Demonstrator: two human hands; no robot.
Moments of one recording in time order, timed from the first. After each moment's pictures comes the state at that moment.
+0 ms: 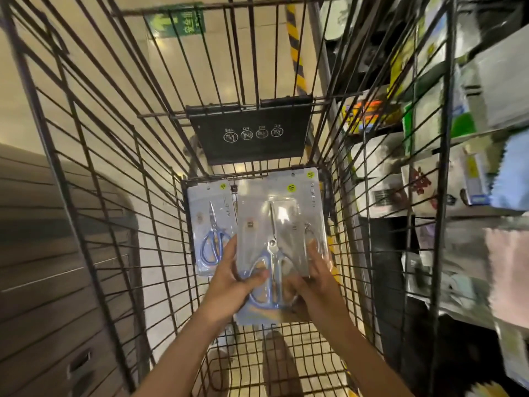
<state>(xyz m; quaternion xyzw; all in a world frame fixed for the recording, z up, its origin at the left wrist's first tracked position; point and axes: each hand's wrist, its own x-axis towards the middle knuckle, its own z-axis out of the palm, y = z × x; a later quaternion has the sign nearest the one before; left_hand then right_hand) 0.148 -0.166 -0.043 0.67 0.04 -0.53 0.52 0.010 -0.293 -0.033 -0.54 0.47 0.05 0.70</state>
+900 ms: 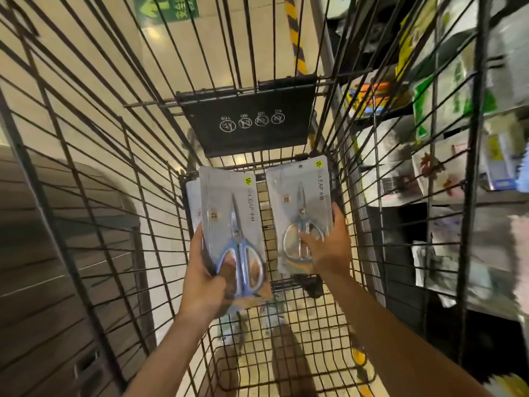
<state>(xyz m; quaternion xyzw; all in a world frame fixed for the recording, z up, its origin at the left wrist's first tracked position) 0.169 -0.145 -0.049 0.77 0.01 -0.39 0.50 0.041 -0.328 -0.134 -0.62 0.59 -0.06 0.52</state>
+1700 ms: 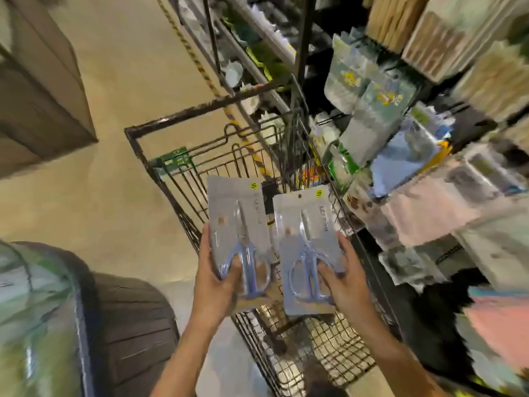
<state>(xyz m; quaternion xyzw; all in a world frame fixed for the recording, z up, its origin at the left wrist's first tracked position) 0.205 -0.070 0.252 0.73 -0.28 -0.34 0.53 -0.014 -0.194 0.194 -0.58 0.50 -0.29 0.58</state>
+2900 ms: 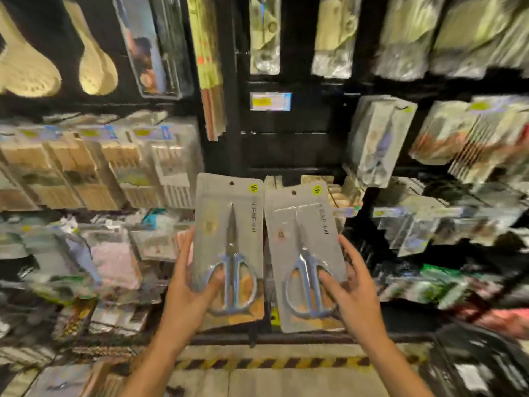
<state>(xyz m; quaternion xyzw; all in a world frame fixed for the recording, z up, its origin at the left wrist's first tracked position) -0.312 0.078 0.450 0.33 -0.67 -0.48 0.45 -0.548 0.229 0.436 -0.37 0.62 -0.66 0.21</state>
